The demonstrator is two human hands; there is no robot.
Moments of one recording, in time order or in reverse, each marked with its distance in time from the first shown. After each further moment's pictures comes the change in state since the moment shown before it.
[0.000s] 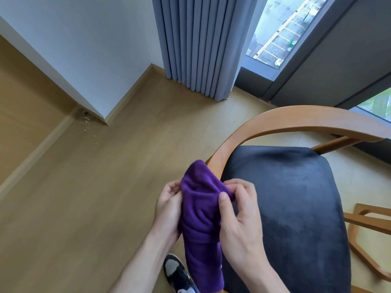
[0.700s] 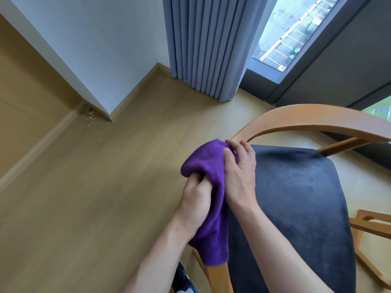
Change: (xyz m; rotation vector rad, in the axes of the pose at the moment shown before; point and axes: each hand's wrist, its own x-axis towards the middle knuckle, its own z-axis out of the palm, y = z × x) left_hand -0.014 0.005 0.034 0.075 -0.284 0.196; right_hand 0.067 -0.001 0.033 0.001 0.016 0.153
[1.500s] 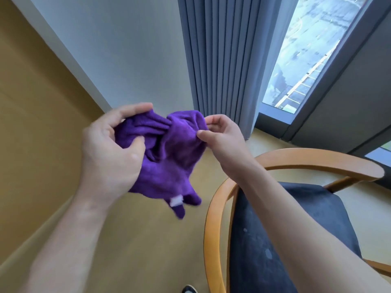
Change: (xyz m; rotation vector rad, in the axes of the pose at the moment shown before) left_hand -0.122 0.236 0.003 0.710 0.404 0.918; right_hand 0.014 -0.178 -0.052 0.465 -0.453 -0.140
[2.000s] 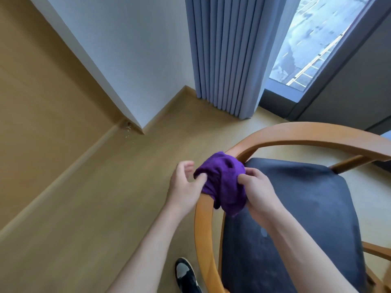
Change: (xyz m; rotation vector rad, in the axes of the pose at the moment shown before) left_hand -0.119 -0.117 0.129 0.036 -0.269 -0.772; right_hand -0.074 0.138 -0.082 -0.053 0.203 0.509
